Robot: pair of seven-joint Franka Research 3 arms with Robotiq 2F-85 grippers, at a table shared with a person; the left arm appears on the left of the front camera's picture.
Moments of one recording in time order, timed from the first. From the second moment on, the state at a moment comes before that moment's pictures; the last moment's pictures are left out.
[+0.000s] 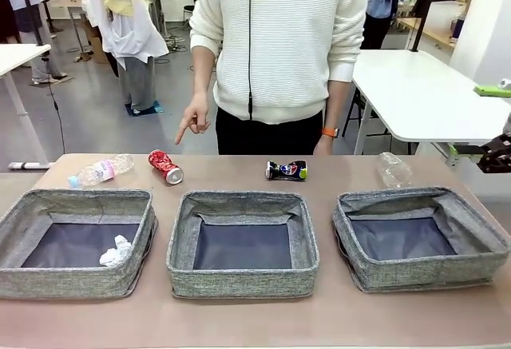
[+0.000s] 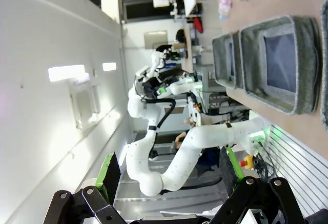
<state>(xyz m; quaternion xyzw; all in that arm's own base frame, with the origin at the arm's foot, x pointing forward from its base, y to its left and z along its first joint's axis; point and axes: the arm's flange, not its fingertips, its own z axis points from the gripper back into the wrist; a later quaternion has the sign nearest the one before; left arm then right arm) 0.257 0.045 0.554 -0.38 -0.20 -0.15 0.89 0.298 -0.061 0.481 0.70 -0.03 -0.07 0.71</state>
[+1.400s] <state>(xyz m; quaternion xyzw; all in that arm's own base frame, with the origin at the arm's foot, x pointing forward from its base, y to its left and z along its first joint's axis) 0.537 -0.173 0.459 -0.16 -0.08 0.17 0.97 0.298 -0.062 0.481 0.70 -0.03 -0.07 0.71</state>
